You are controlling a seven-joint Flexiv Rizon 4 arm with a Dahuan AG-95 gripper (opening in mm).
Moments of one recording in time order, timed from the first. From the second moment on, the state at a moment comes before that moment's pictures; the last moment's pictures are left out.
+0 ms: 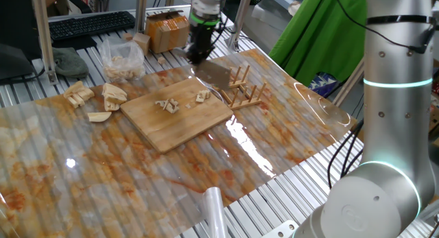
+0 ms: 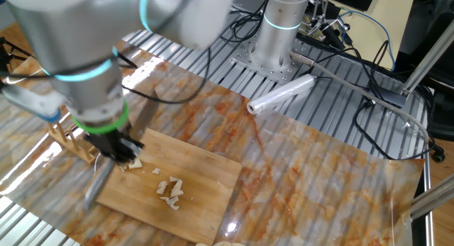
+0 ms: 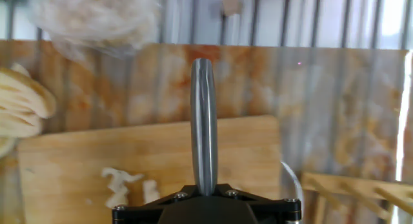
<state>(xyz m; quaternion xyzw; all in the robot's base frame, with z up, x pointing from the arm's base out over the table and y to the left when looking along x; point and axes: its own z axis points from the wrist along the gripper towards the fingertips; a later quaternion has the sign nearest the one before) 0.675 -0.111 0.125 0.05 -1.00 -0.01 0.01</state>
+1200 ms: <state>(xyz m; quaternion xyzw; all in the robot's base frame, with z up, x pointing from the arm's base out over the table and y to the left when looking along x) 0.635 -0.181 0.118 -0.02 -1.00 0.01 -0.01</state>
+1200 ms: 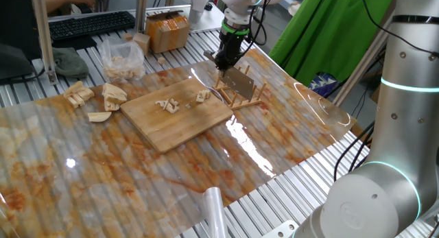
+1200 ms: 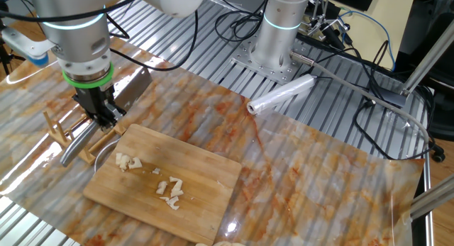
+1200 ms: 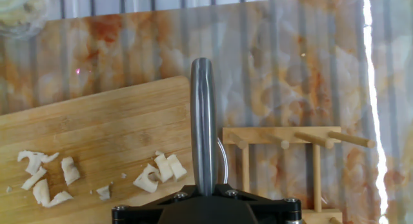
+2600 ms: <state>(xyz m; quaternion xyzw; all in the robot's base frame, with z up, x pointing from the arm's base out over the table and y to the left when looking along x) 0.635 -0.182 0.117 -0.06 -1.00 -0.02 0.01</state>
